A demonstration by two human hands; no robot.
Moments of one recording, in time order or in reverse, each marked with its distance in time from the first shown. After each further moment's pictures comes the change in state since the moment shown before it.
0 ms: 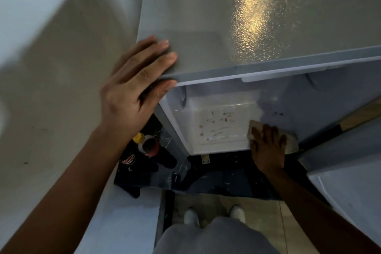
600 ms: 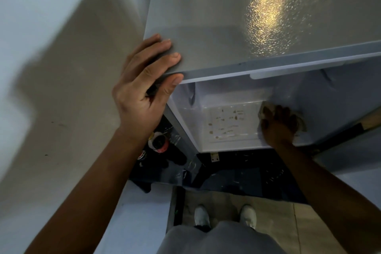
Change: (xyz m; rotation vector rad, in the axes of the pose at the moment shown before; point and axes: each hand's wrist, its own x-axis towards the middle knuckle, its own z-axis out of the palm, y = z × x) left_hand -0.005 0.008 0.014 -0.068 0.123 -0.120; right_hand 0.069 -0.011 -0.024 0.003 -0.029 0.047
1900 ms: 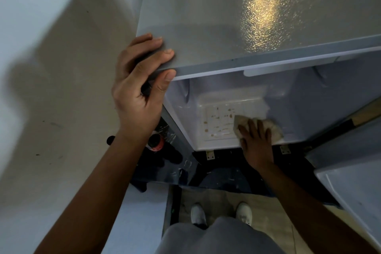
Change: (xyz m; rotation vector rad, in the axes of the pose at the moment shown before) left_hand -0.006 0.003 0.009 -0.052 0.057 -0.060; right_hand -0.064 -0.020 0.036 0.039 -0.059 -0.238
